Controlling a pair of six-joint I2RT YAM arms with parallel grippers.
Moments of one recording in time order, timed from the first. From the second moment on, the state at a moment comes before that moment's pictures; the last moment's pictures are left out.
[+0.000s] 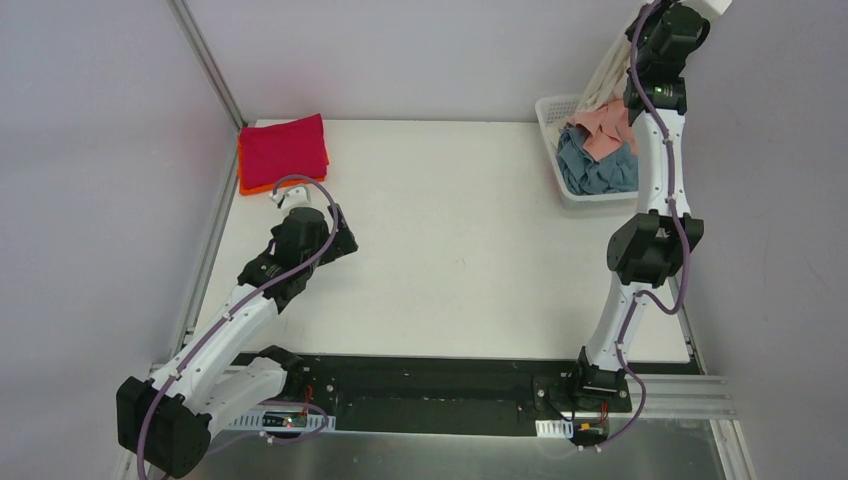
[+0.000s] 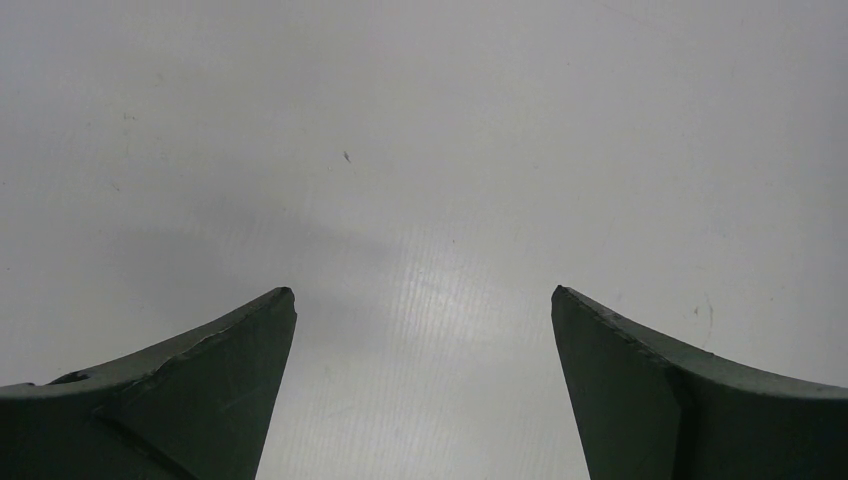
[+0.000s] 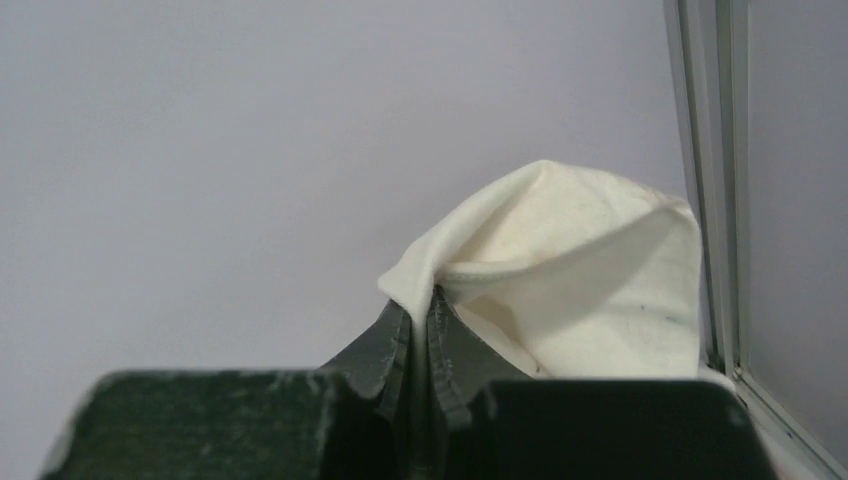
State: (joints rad) left arm -0.41 0.92 0.71 -0.43 -0.36 -0.61; right arm -0.09 2.08 2.31 -0.10 0.20 0.44
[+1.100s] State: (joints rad) left arm -0.41 0.91 0.70 -0.43 -0.34 -0.61; right arm -0.05 2.01 2.50 0.39 0.04 0.65
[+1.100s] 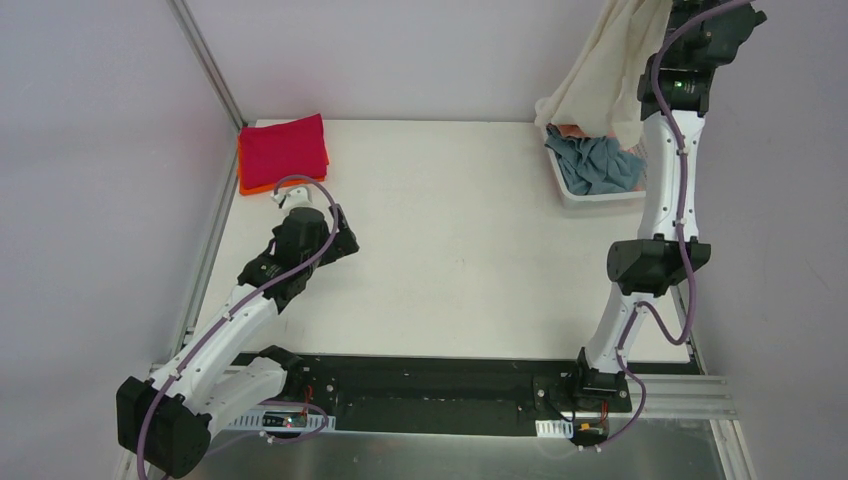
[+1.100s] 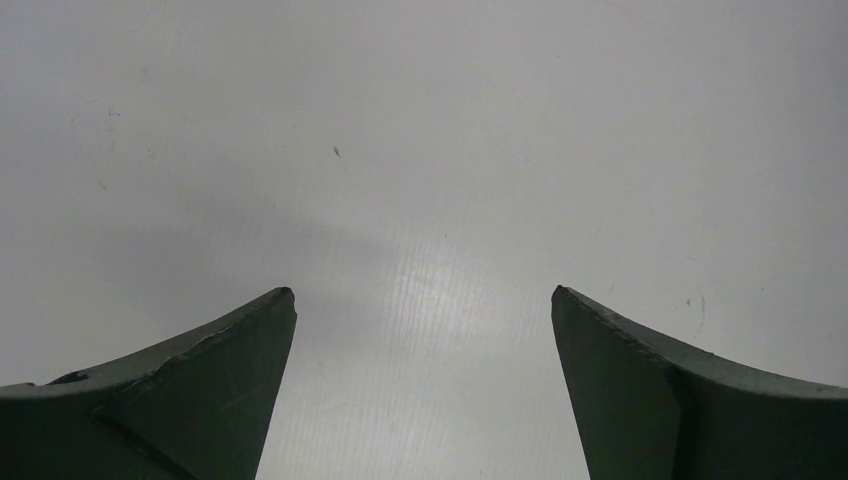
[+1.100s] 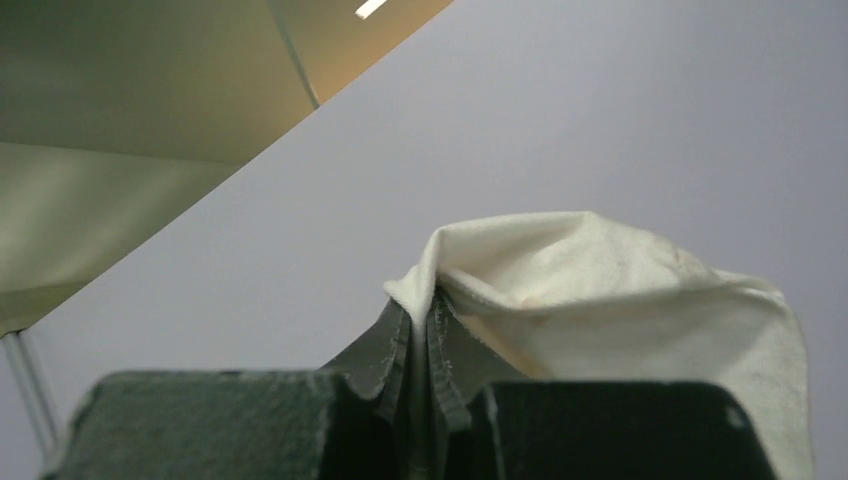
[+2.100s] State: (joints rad) left arm -0.41 0.65 0.60 -0.52 -0.29 -0.70; right arm 0.45 1.32 1.18 0.21 -0.27 0.78
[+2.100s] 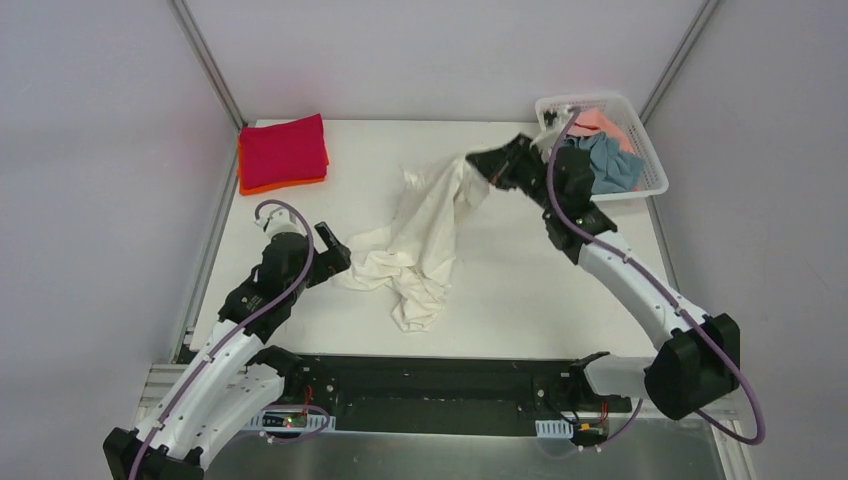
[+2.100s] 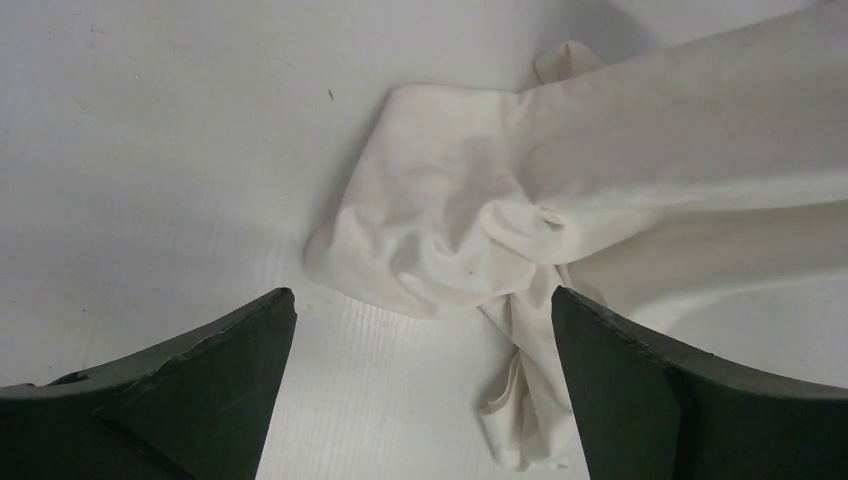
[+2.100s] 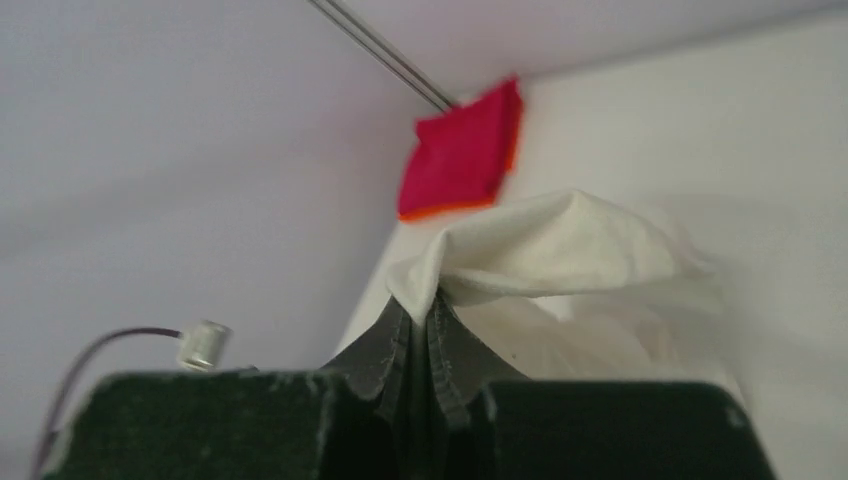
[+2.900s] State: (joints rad) left arm -0.34 0.92 0.57 -0.52 -0.32 -0.85; right arm 0.42 1.10 0.69 -0.30 0.21 0.67
